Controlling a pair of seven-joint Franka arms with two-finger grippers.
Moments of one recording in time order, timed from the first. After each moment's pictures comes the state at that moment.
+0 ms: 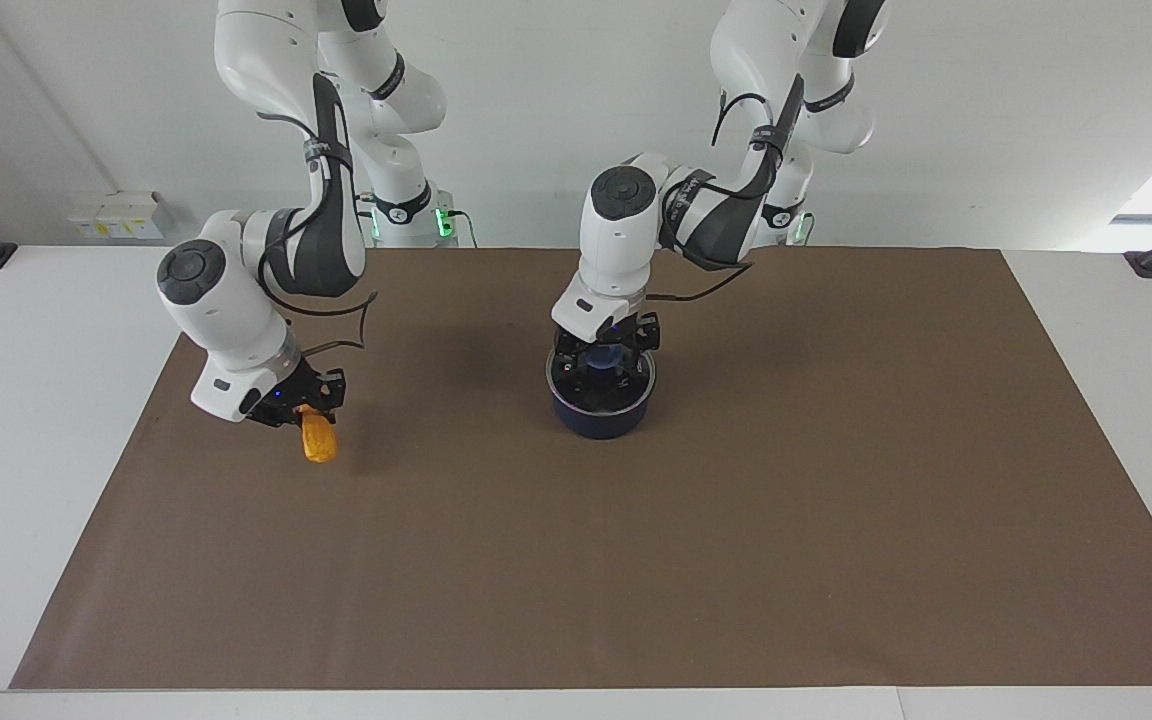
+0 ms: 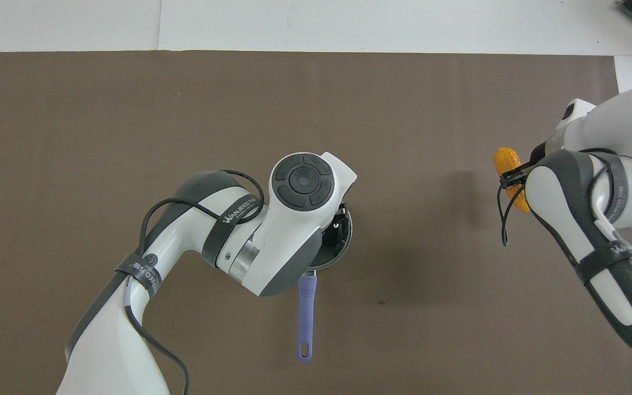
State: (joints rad) left arm -0.70 0.36 -0.02 -1.66 -0.03 2.00 -0.72; right arm 0.02 0.24 -0.07 -1.84 0.04 2.03 -0.33
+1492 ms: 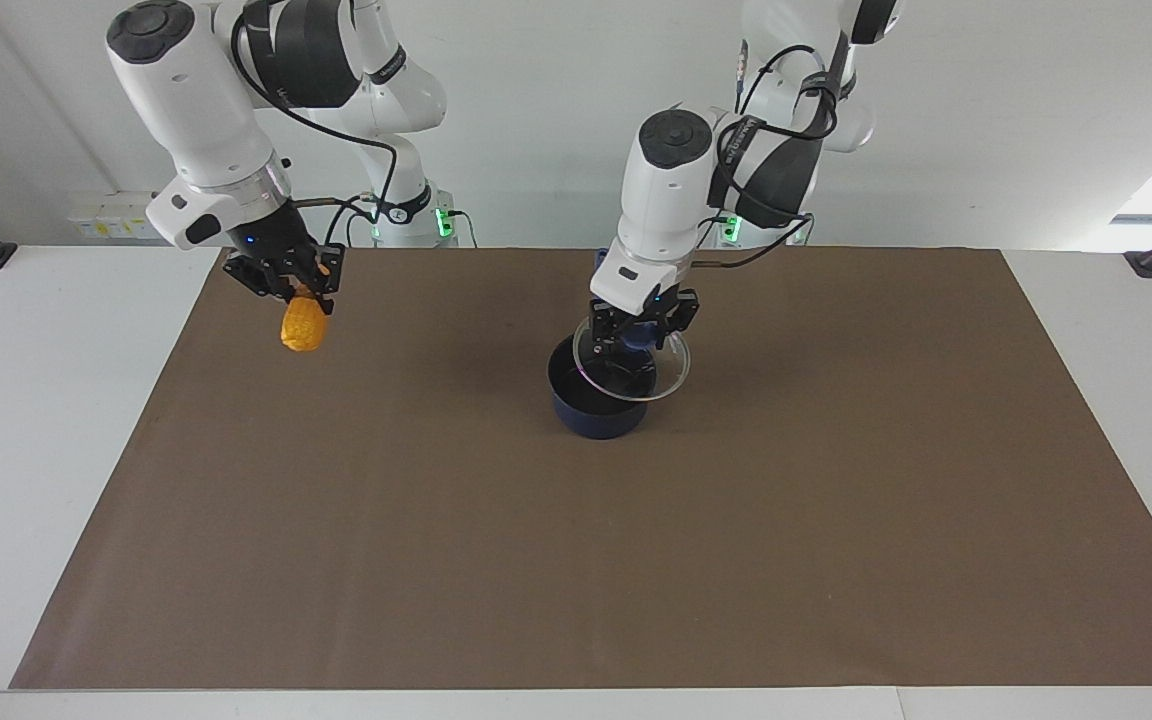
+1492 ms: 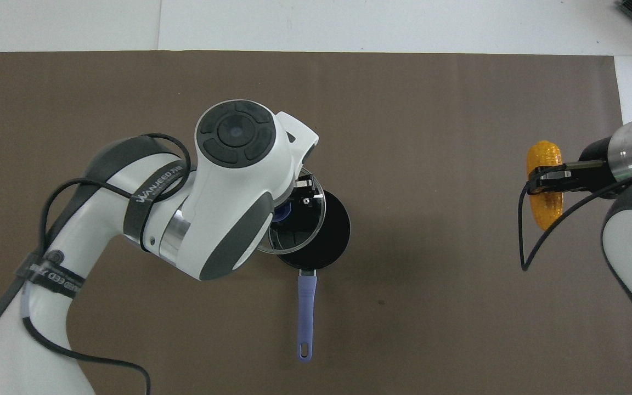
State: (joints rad) left arm -0.61 0.27 0.02 -1.55 -0.03 1.81 -0.67; right arm 0.11 -0.02 -0.05 -1.72 0.04 1.71 0.05
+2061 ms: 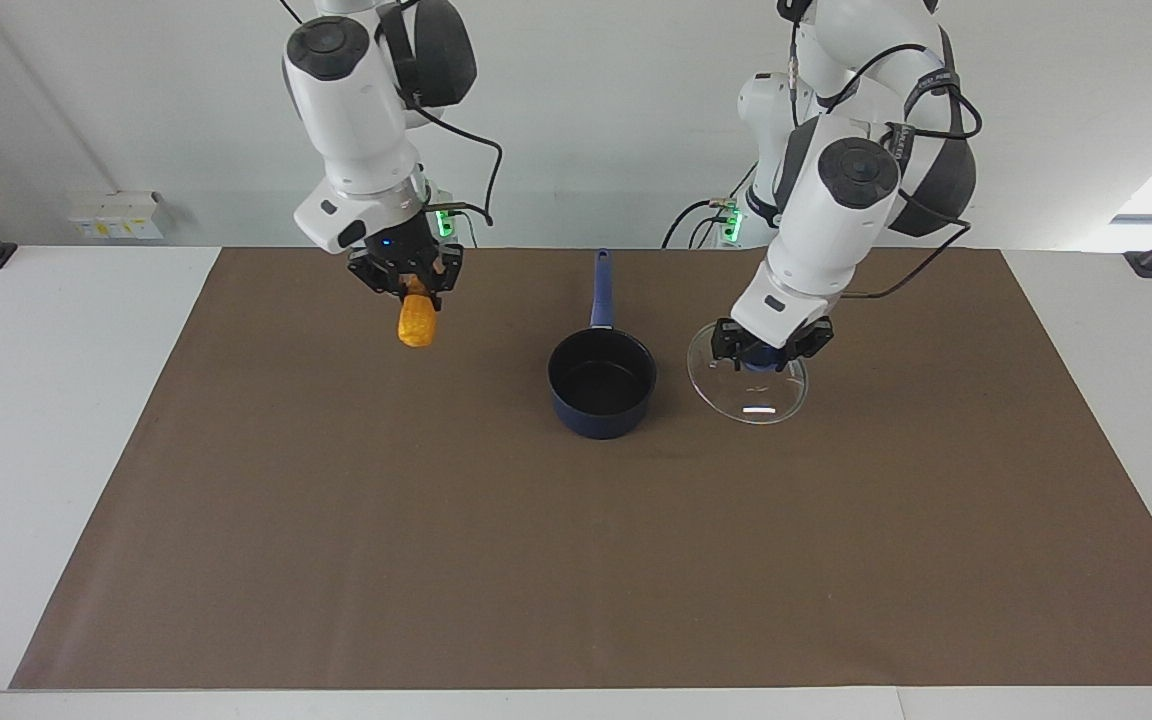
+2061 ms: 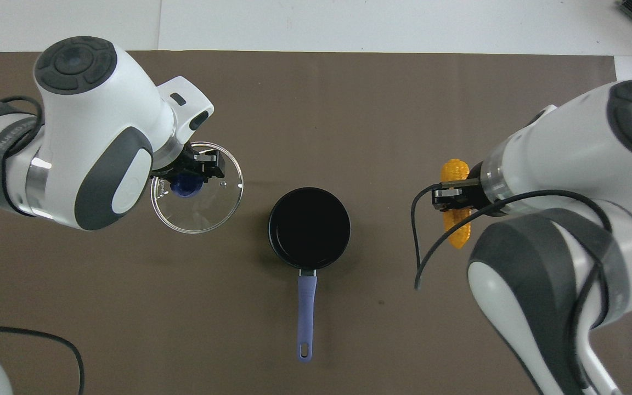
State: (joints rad) left arm -0.36 0.25 0.02 -1.56 -0.03 1.73 -0.28; right arm 0.37 0.03 -0.04 -1.73 0.04 1.74 0.32
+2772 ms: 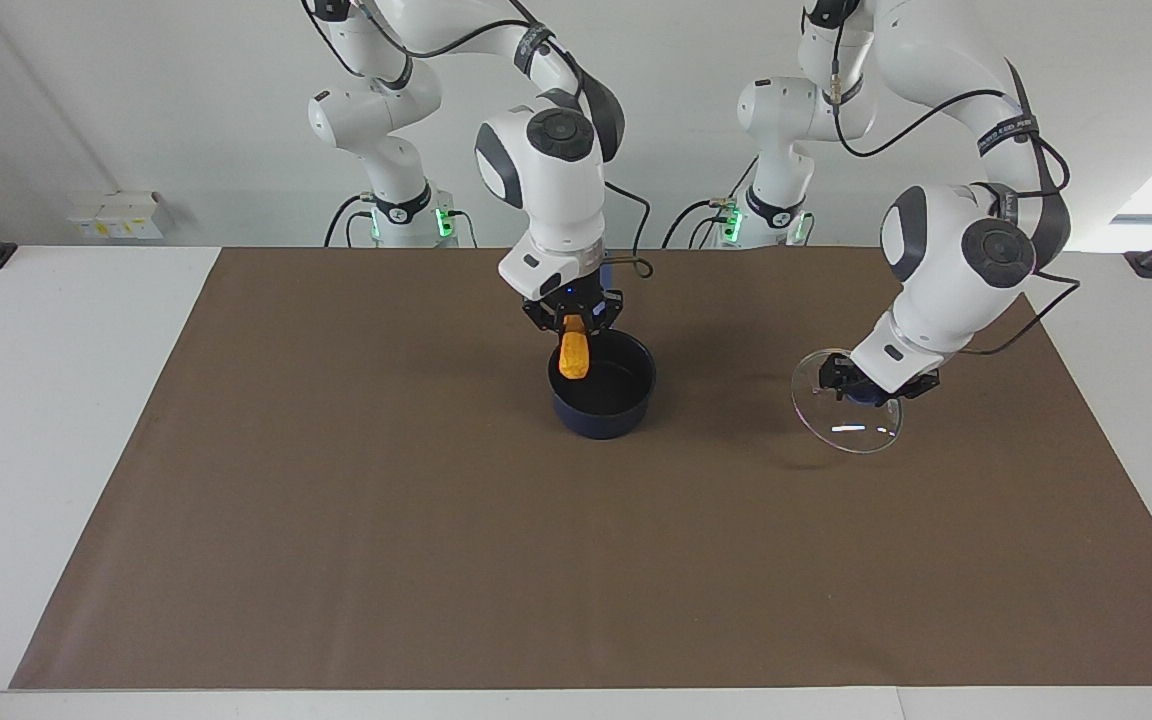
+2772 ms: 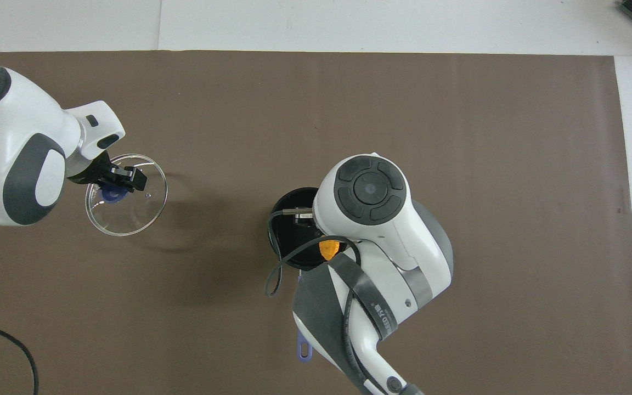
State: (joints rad) left arm -0.13 0.22 0.03 -1.83 0.01 1.94 0.13; right arm 0.63 0.24 -0.04 -1.73 0.07 2.01 0.62
